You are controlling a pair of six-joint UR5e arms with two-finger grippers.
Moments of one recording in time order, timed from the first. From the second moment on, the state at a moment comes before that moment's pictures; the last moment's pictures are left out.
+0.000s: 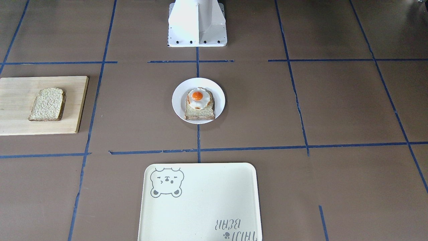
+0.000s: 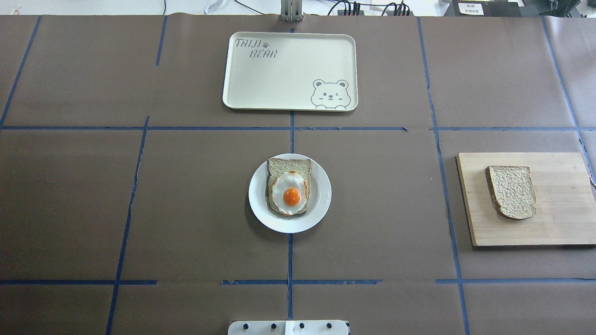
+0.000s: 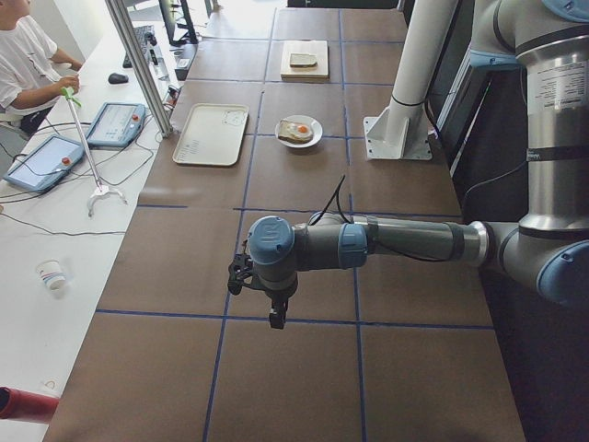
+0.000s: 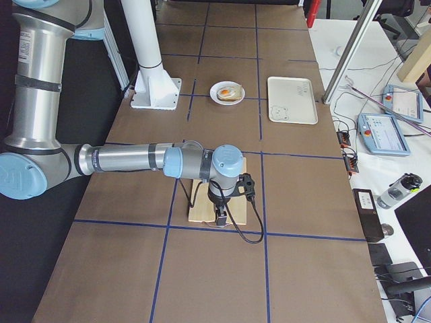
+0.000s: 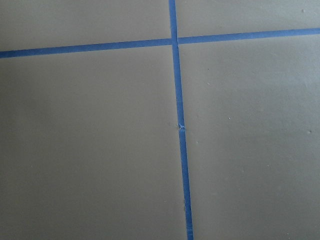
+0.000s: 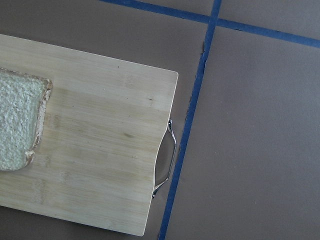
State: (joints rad) left arm -1.61 -1.43 -1.76 -1.44 -2.40 0.18; right arm 1.52 -1.76 1.84 -1.73 2.35 -0.22
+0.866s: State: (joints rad) left arm -1.63 -1.41 -1.75 -1.46 -2.40 0.18; right arm 1.52 -1.75 1.83 -1.72 2.34 -0.22
